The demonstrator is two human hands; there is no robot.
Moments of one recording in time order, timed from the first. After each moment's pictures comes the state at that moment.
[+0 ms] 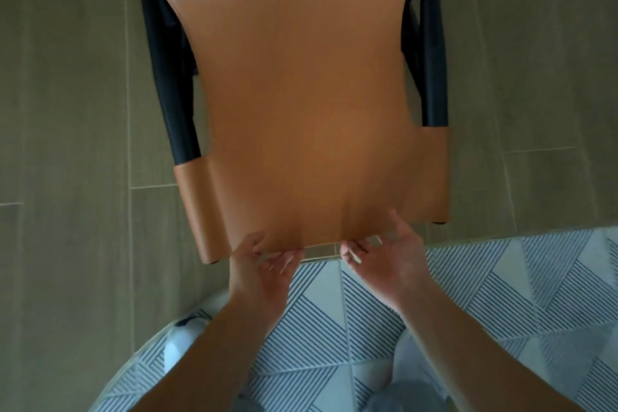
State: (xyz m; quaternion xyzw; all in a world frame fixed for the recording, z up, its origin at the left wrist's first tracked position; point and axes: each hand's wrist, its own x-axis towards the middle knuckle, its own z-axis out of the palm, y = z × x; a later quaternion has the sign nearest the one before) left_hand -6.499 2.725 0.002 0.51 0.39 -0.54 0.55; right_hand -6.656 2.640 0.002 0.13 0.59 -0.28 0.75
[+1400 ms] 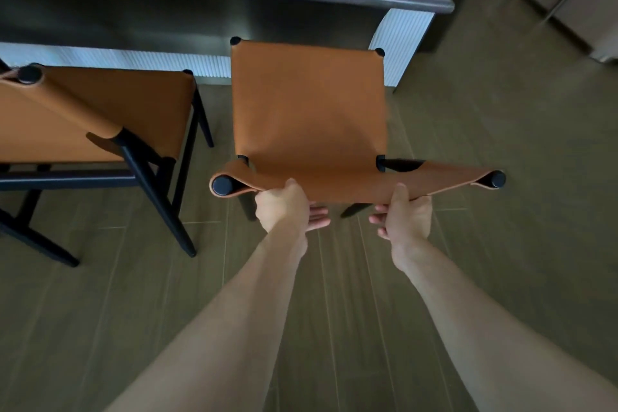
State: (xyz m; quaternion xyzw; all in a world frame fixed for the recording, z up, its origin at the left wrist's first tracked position) left_hand -6.221 2.359 0.568 0.67 0.06 -0.49 0.56; right_hand -6.370 2.308 0.560 -0.38 0.69 -0.39 0.48
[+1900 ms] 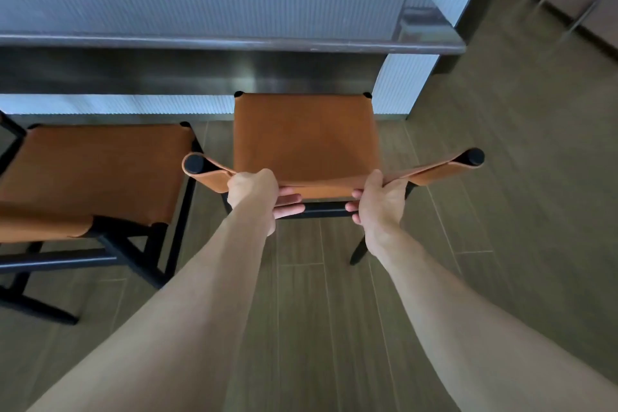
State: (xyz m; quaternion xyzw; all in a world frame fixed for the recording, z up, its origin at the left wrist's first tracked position) left_hand -6.131 2.192 0.615 0.71 0.06 -0.46 0.54; right_hand -6.284 2.133 0.580 -0.40 0.64 -0.40 0.52
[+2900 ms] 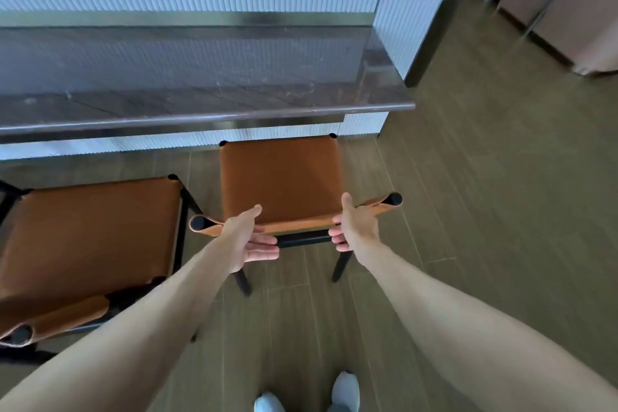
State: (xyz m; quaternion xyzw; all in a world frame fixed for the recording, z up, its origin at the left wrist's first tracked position) left_hand -6.095 2.140 0.716 0.71 -0.01 -0.59 0.39; right_hand -6.284 2.057 0.698 -0.44 0.72 -0.15 0.52
